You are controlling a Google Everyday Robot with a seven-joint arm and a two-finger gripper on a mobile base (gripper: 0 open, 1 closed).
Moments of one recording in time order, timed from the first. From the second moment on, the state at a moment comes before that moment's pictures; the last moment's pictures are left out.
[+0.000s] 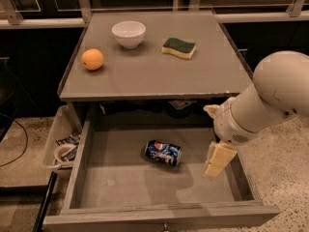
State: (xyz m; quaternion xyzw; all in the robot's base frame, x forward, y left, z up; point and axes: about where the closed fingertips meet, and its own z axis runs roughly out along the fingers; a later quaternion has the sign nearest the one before) arm 0.447 -0.150 0.787 -0.63 0.75 0.06 0.21
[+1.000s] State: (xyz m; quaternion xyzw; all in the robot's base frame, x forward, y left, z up) arm 0.466 -0.118 0.715 -0.59 0.76 0.13 0.24
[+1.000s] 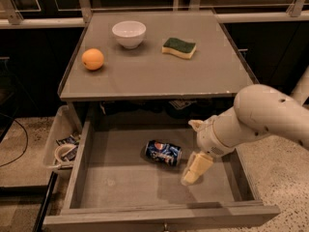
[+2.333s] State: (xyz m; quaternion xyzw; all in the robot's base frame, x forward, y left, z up) arm 0.506 -0.054 0.644 -0.57 0.73 0.16 0.35
